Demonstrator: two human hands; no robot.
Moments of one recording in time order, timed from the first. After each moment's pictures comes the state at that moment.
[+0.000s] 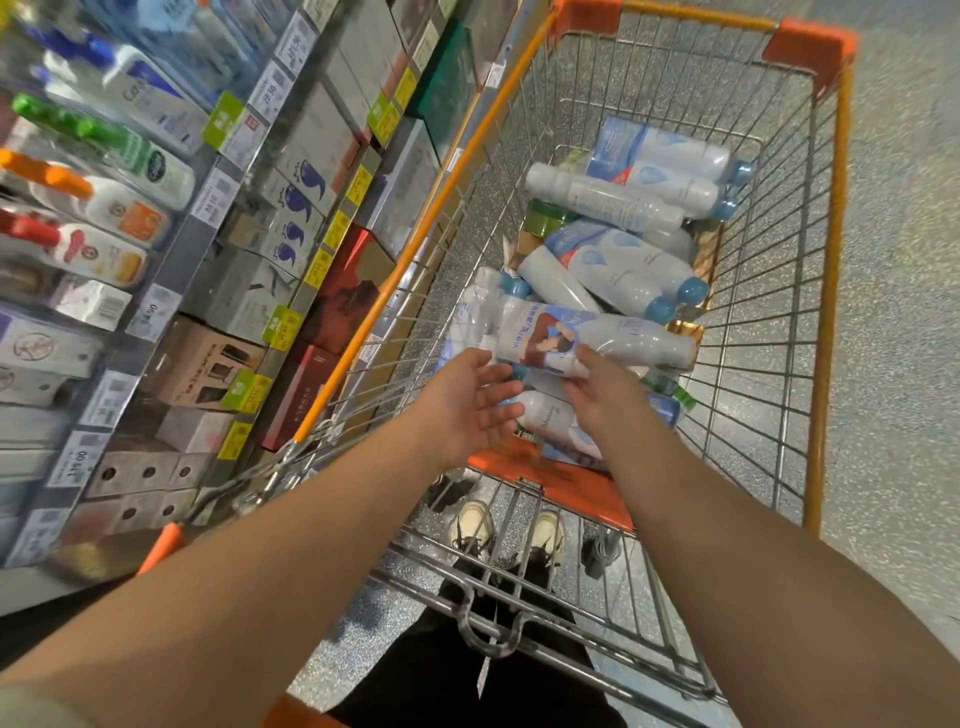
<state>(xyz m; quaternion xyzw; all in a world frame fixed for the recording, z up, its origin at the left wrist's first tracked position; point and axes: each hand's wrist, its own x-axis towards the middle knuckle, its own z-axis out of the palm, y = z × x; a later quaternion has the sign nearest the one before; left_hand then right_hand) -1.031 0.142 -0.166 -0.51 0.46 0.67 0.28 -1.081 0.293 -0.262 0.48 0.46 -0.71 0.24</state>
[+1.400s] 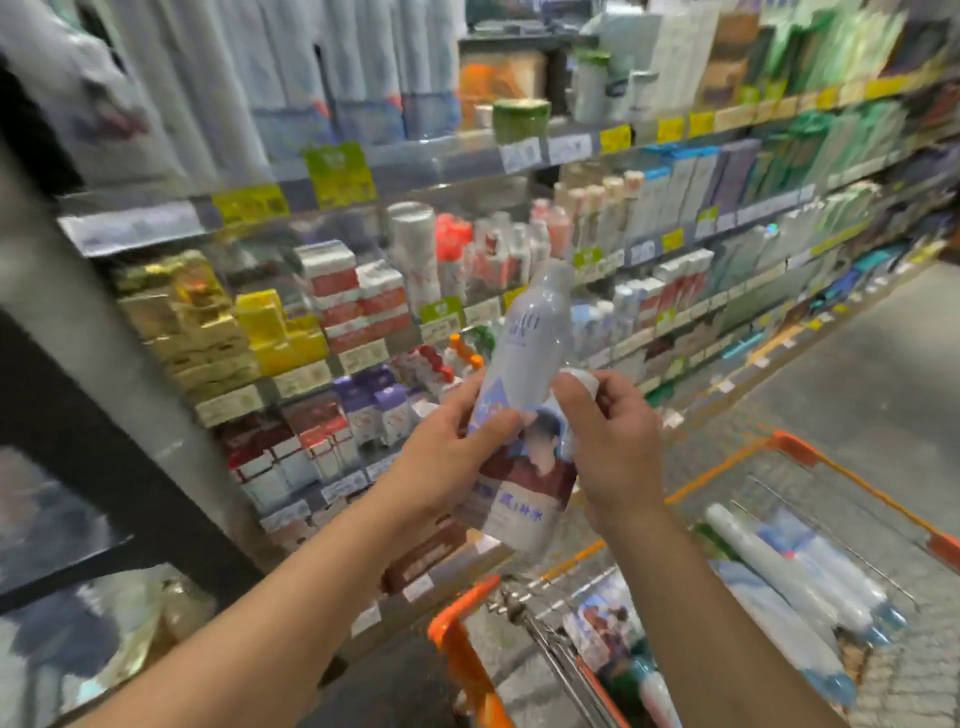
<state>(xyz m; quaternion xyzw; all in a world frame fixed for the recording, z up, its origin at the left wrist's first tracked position) -0.854 -0.050 0.110 -0.19 0.70 0.66 -0.19 -0.972 0.061 0.106 -0.20 0.62 -0.74 0.15</state>
